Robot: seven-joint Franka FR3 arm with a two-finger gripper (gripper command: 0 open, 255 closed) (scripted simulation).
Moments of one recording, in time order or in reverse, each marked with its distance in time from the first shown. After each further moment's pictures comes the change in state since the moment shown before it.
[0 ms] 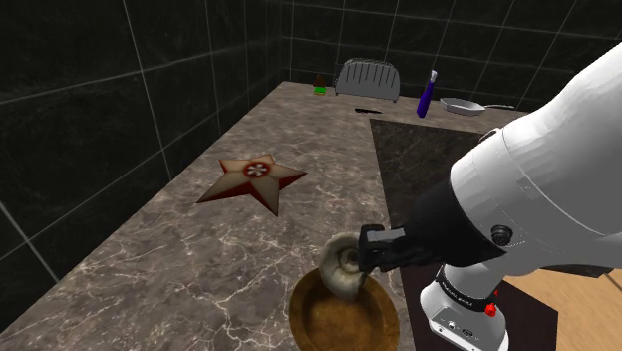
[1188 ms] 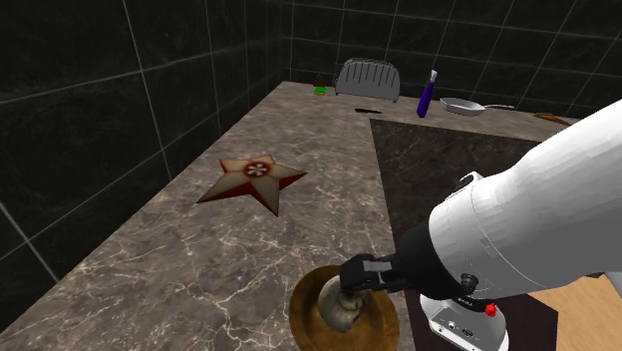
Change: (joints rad) arm 0.032 -0.029 0.076 -0.109 0.064 0.087 0.019
